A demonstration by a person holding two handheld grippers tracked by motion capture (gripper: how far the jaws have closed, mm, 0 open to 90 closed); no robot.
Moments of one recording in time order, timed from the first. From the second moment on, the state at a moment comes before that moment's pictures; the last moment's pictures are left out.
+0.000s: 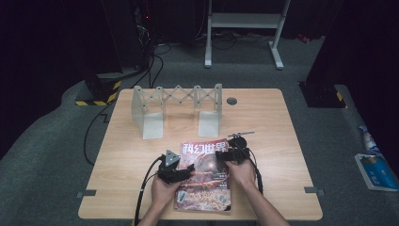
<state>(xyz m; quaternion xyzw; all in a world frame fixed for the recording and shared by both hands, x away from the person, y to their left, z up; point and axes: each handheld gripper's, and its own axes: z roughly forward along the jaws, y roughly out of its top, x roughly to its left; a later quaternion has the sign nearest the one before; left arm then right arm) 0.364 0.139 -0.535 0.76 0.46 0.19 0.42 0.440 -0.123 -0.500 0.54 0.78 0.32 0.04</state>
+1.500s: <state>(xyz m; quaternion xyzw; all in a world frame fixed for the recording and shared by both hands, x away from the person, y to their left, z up) 0.364 0.138 -0.535 0.76 0.46 0.20 0.42 0.434 -0.132 -0.498 0.55 0.76 0.35 -0.04</state>
